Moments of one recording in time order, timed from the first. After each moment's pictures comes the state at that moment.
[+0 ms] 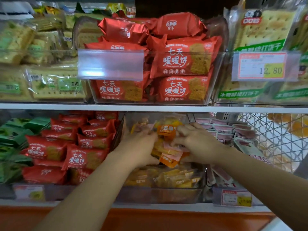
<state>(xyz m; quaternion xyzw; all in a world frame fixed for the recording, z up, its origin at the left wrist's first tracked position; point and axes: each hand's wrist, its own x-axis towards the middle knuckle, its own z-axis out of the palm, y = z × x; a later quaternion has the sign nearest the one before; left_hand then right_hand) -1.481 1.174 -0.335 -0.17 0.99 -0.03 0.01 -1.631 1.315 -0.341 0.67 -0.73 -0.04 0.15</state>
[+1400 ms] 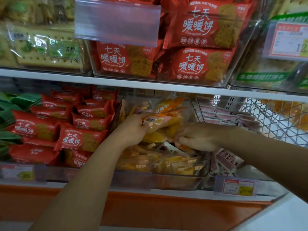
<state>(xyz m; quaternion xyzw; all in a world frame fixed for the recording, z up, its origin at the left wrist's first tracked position) -1.482 1.144 -0.363 -0.25 0.89 0.36 -0.13 -1.629 1.298 -0.337 0.65 -0.75 -0.10 -0.11</state>
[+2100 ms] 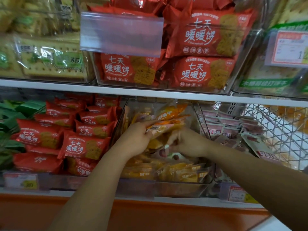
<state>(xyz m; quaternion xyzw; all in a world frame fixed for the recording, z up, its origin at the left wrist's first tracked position) -1.478 1.146 -0.366 -0.22 0.89 0.36 -0.14 -1.617 1.272 -0.371 0.56 -0.78 0.21 -0.19</state>
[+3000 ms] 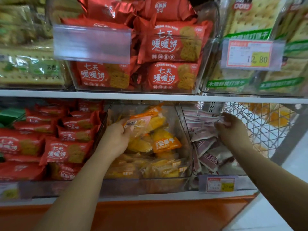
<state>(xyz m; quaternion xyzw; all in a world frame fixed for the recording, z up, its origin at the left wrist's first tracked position) -1.477 1.155 -0.367 -0.29 0.86 0.33 -0.24 -1.672 1.389 -0.353 0.16 -0.88 0.45 0.06</state>
